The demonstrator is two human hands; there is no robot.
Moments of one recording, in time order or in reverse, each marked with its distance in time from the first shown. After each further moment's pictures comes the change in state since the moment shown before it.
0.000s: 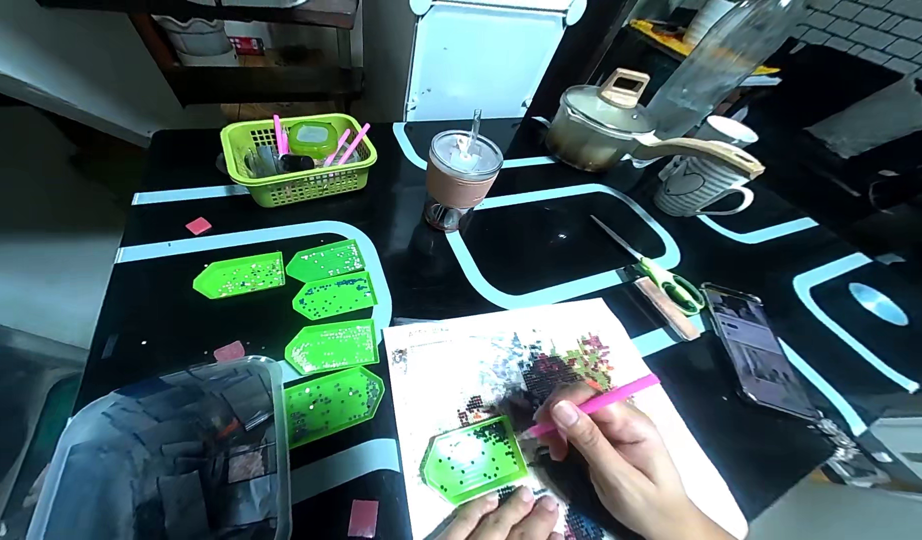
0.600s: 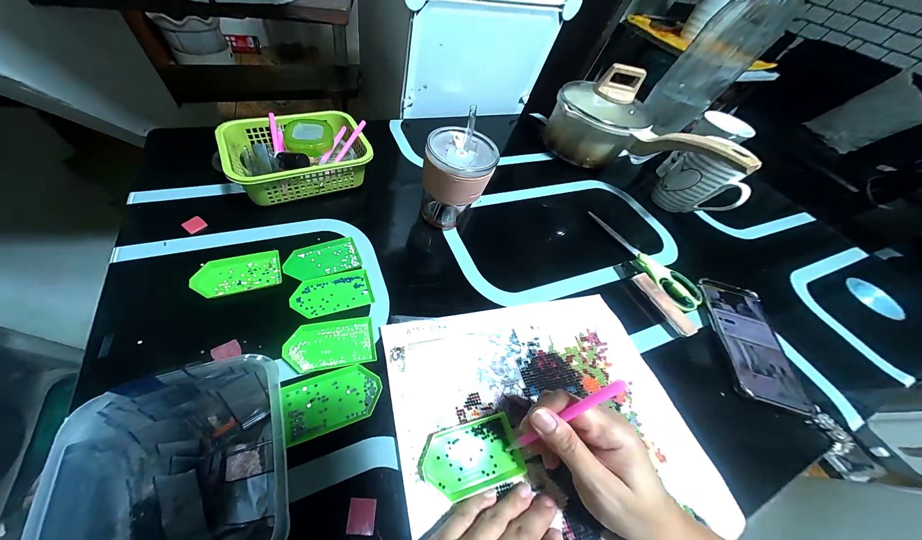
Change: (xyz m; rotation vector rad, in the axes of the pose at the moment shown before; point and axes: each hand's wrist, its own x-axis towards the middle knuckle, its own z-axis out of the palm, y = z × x) left_hand 0.000 -0.001 -0.002 -0.038 -0.003 -0.003; right_hand -0.005 0.002 0.009 -0.042 -0.032 0.012
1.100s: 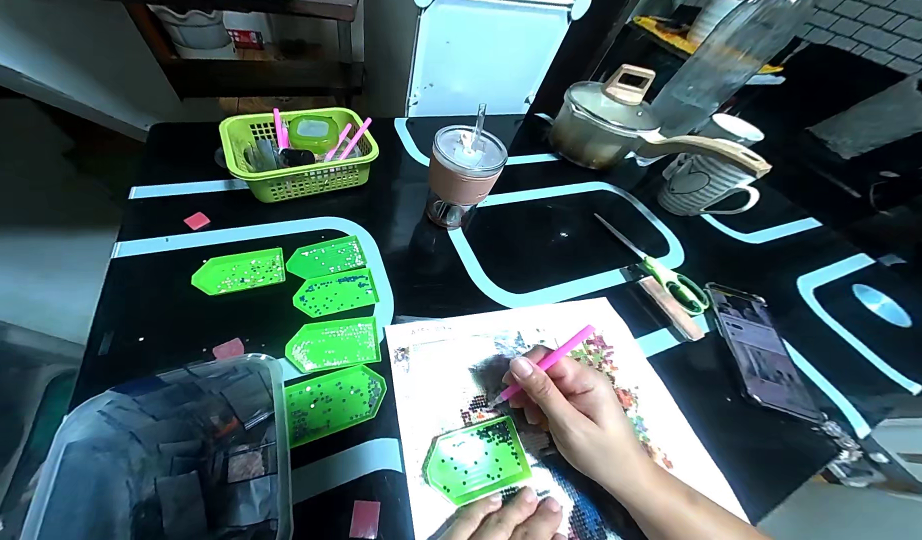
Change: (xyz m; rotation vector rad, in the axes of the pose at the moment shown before) left_hand 0.000 0.001 -0.001 -0.016 -0.020 -0.023; right_hand 0.036 0.003 0.009 -0.001 0.065 0.150
